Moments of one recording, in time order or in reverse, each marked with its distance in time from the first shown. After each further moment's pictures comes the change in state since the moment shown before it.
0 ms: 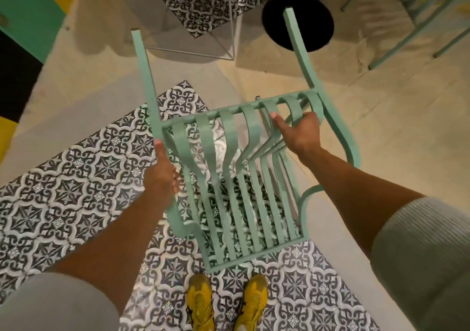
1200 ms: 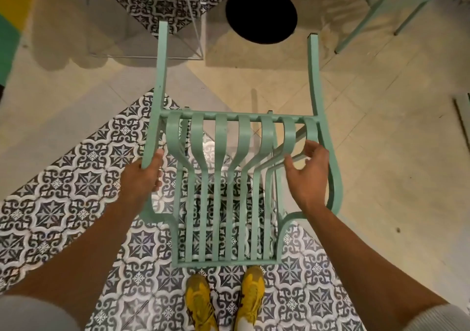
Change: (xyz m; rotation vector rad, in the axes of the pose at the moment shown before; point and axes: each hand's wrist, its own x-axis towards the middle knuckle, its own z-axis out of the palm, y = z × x) left_hand -0.010 0.000 0.003 0.323 -0.149 0.489; right_hand -0.121 0.095 -0.052 -0.007 0.364 -0.052
